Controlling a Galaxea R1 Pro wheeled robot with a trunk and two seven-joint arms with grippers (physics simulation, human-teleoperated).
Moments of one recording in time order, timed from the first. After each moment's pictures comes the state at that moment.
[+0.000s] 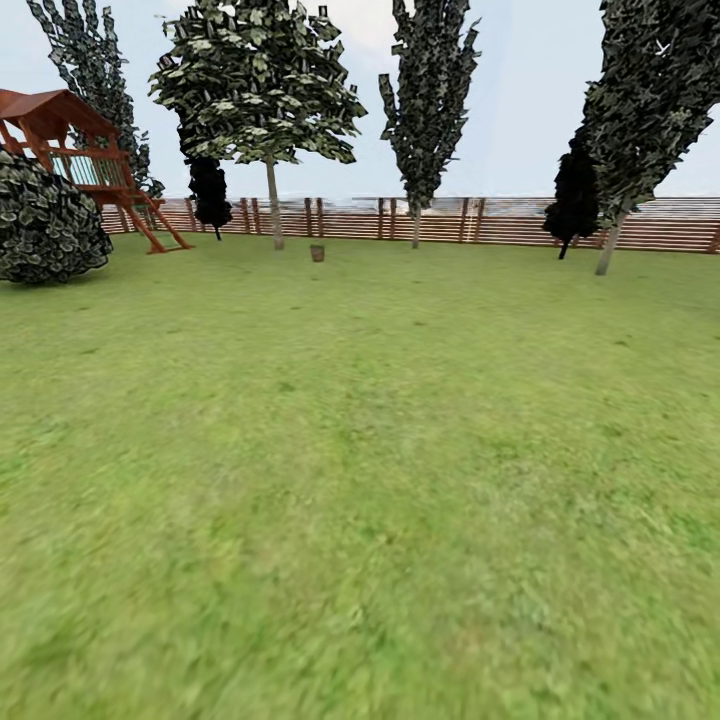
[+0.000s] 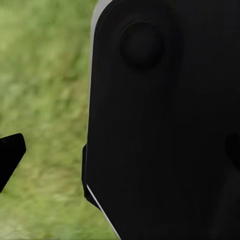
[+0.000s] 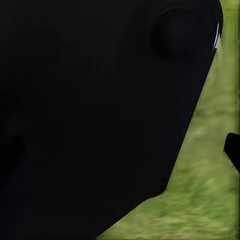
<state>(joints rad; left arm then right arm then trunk) -0.01 0.02 0.01 -0.01 0.09 -0.11 0.01 0.00 0.03 0.07 -0.04 0.14 -0.03 -0.01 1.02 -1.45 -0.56</state>
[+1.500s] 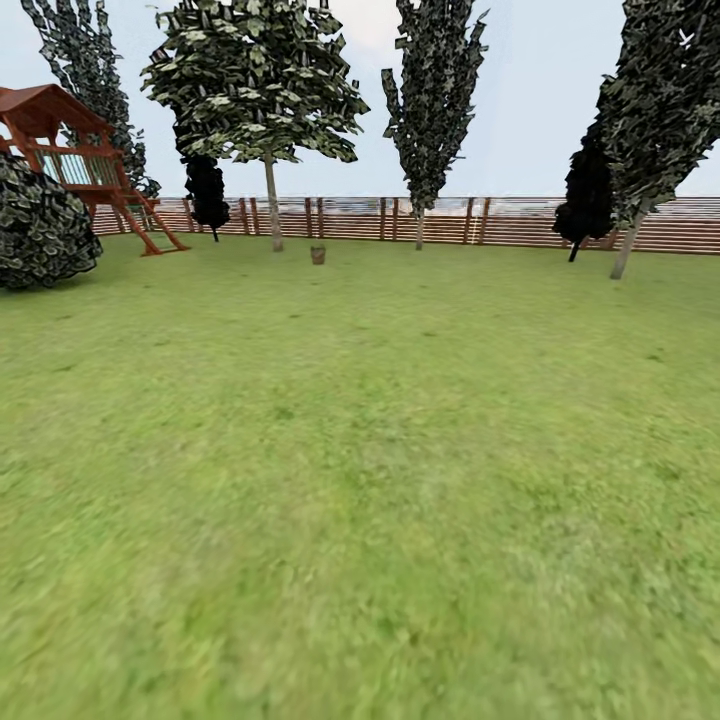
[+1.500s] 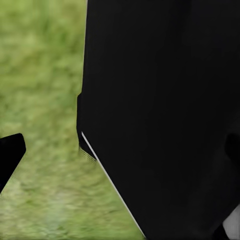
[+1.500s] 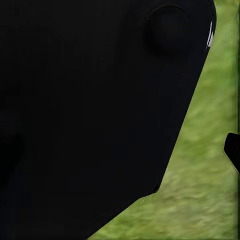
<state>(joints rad) 0.00 0.02 0.06 -0.01 0.09 0.06 0.01 0.00 0.02 0.07 -0.03 0.15 -0.03 -0.01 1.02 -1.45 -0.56</state>
